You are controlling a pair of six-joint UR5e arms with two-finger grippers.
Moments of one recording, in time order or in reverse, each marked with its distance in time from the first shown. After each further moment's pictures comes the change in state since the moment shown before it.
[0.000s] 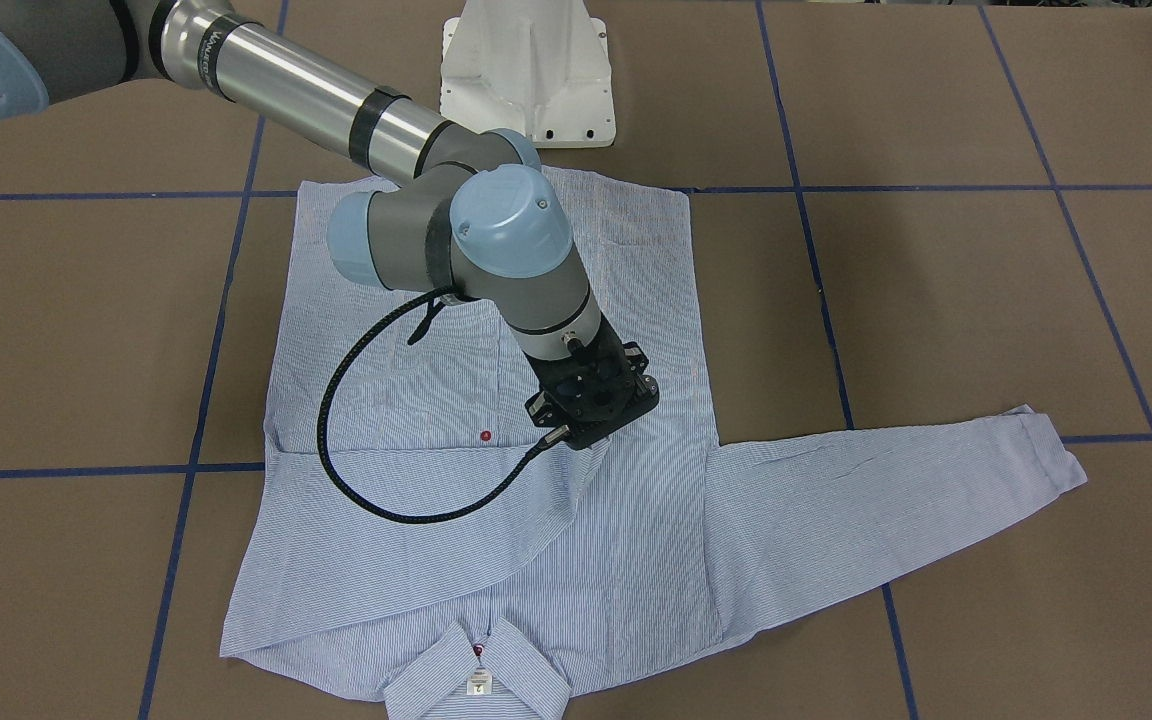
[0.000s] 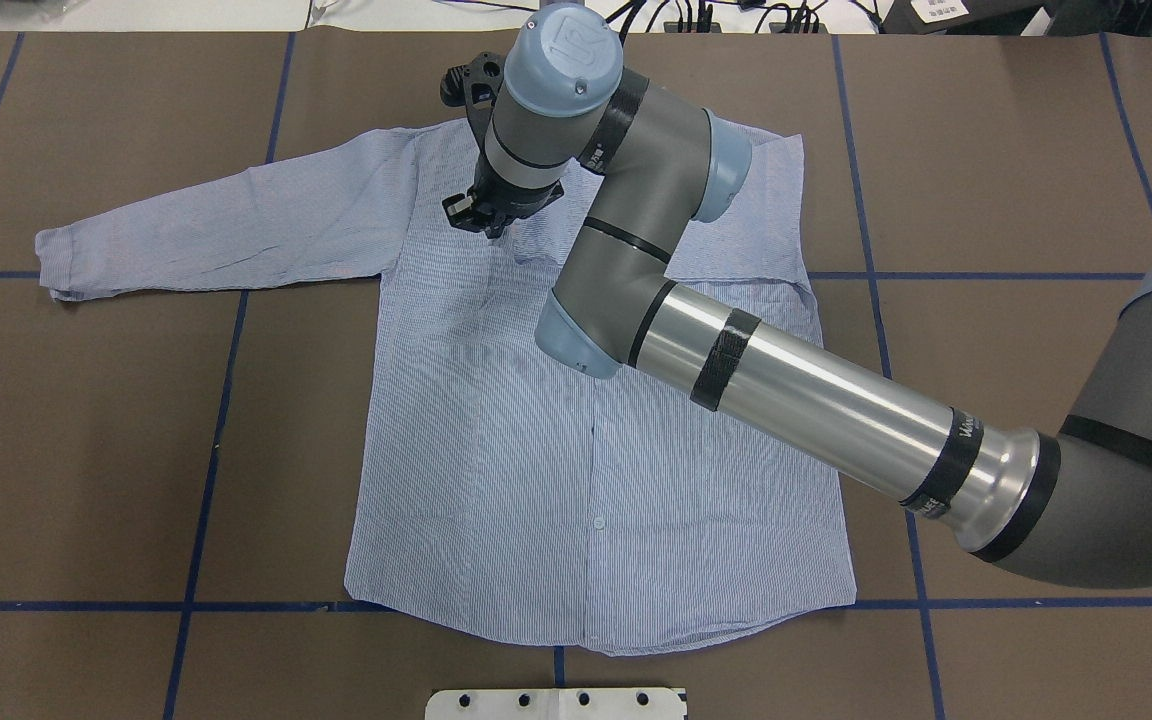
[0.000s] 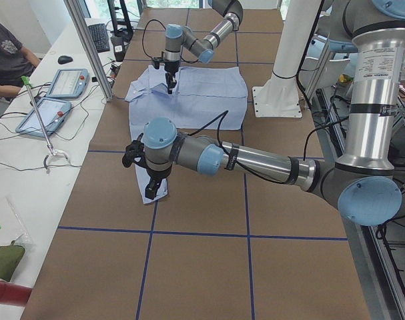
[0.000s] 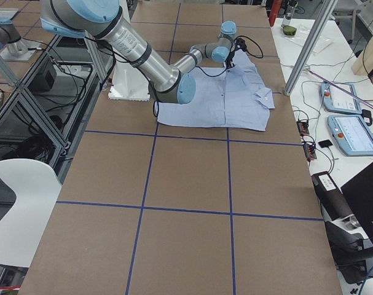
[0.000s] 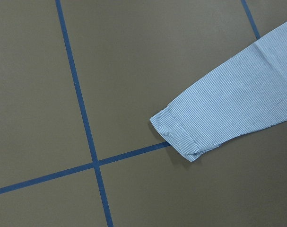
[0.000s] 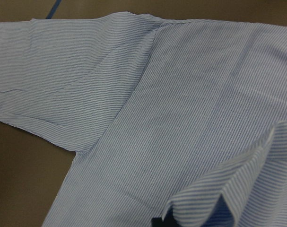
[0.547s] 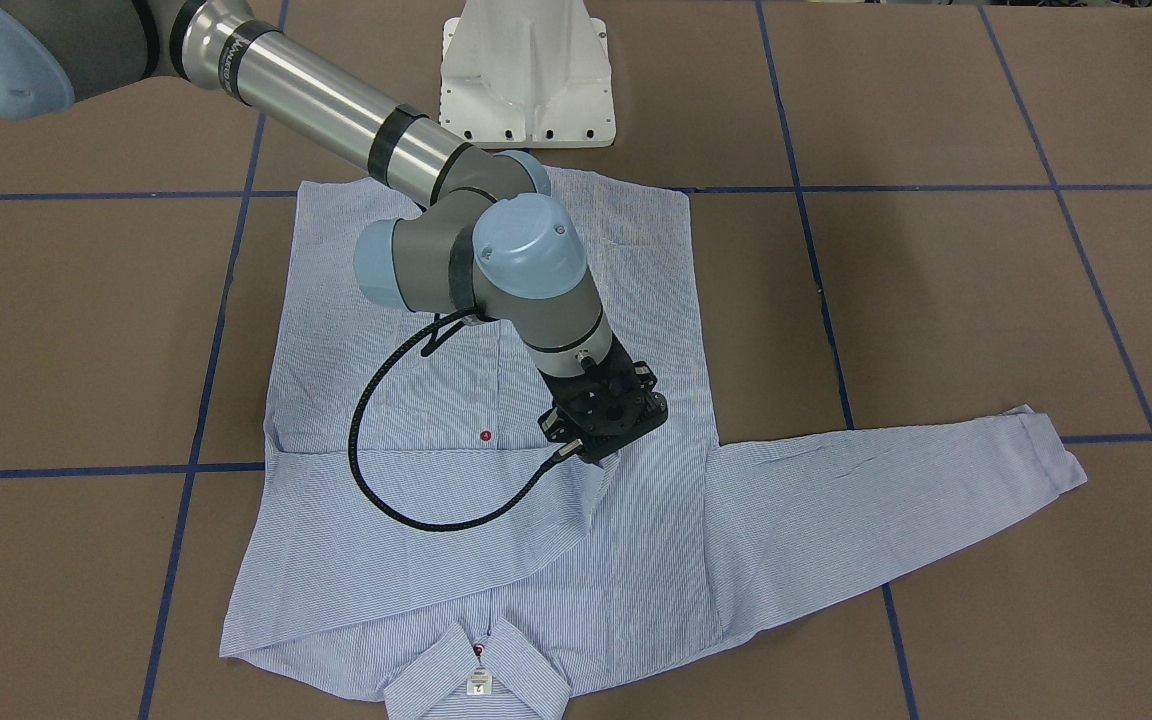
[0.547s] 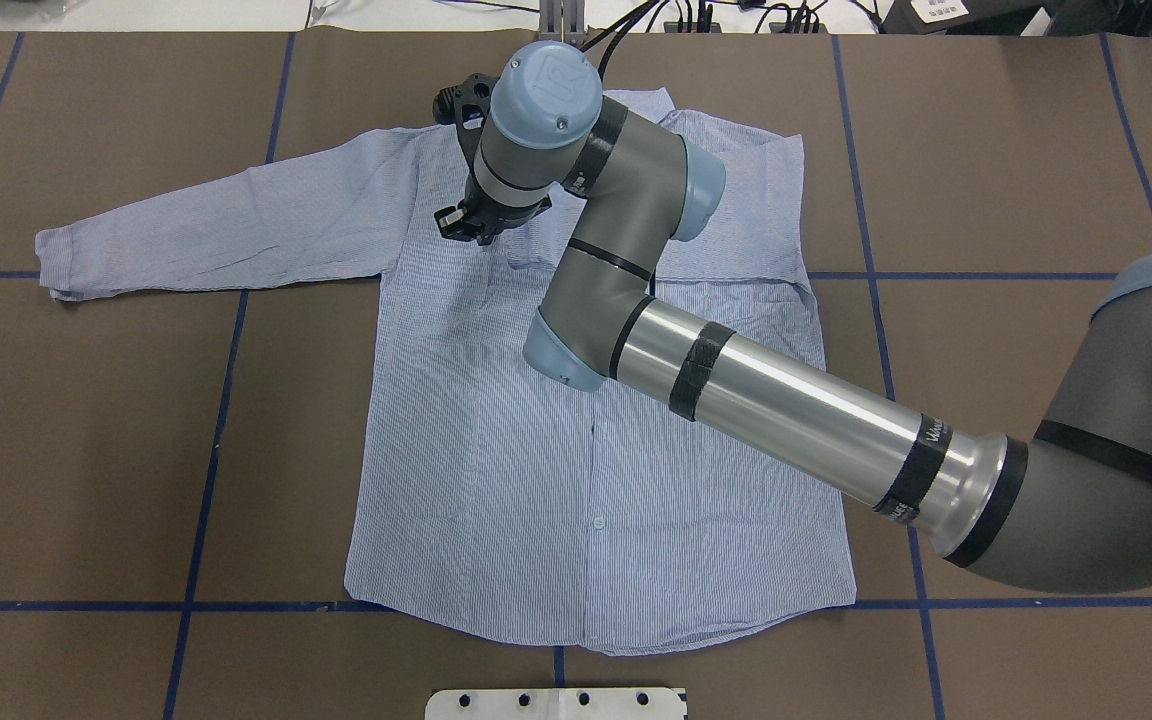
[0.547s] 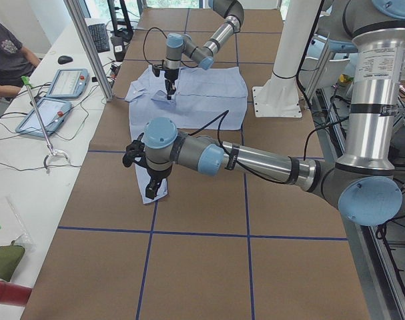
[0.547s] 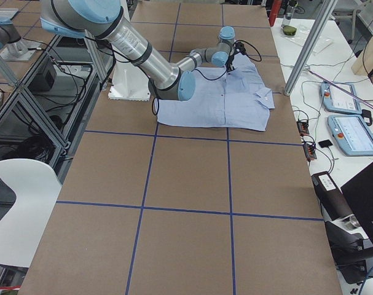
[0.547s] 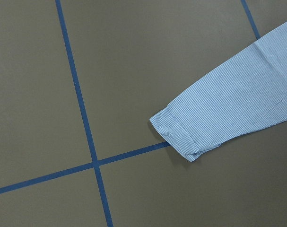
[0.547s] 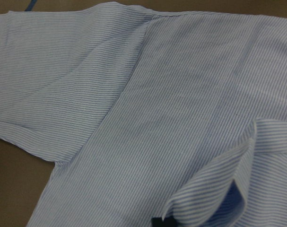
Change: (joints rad) left arm 0.000 0.002 -0.003 0.000 0.000 0.001; right arm -0.031 0.046 -0.107 0.096 -0.056 0.048
